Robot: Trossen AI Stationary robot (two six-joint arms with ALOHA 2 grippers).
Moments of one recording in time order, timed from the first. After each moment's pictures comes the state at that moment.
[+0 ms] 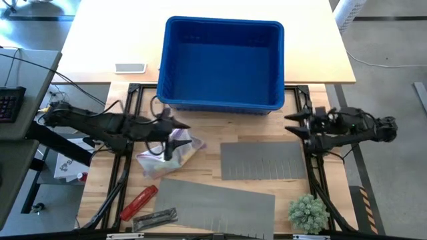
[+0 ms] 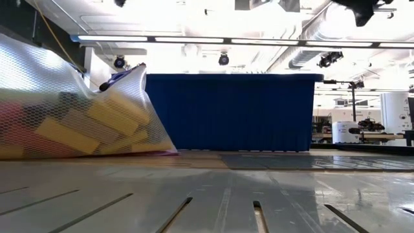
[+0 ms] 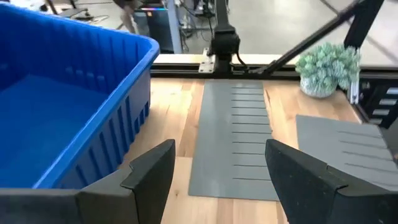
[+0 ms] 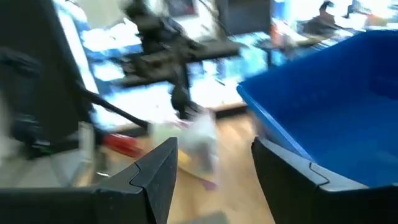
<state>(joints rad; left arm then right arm) -0.22 1.04 0.97 -0.31 -0.35 -0.06 0.13 0.35 0.67 -0.41 0.28 0.16</state>
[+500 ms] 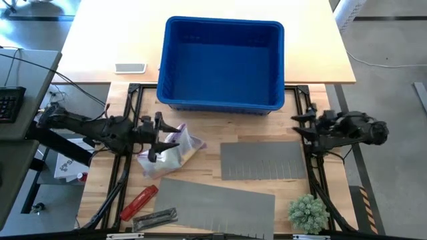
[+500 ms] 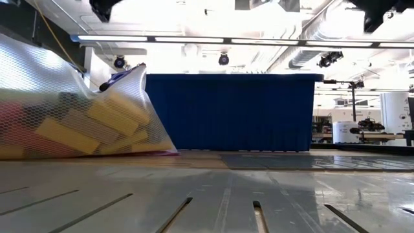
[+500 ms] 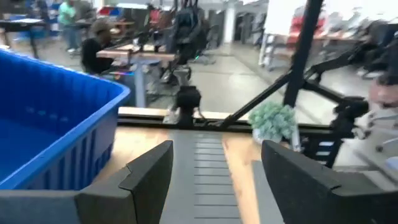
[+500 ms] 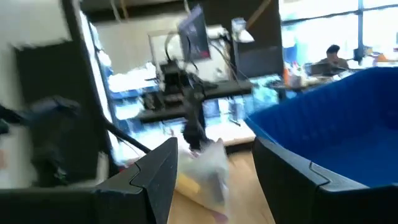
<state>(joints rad) -0.27 0.70 0.55 0.10 -0.28 -0.07 0.18 0.04 0.49 -0.29 0.24 0.12</state>
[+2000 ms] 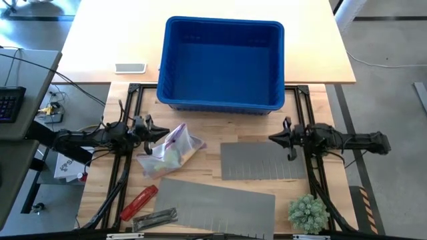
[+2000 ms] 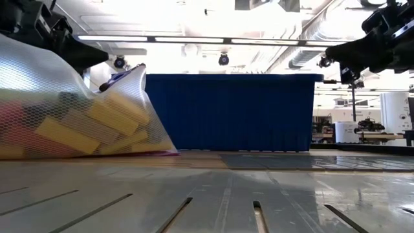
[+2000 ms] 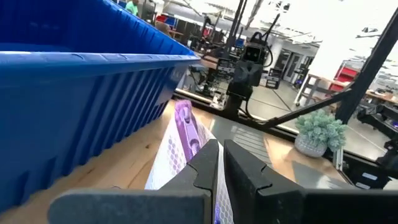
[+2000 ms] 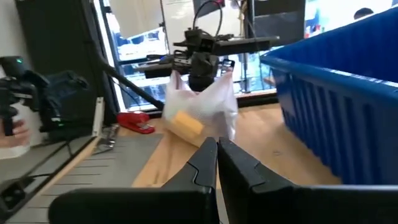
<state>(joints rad) -0.01 0.03 0.01 0.04 -0.21 -0.29 0.01 0.08 0.01 0.11 0.00 0.12</state>
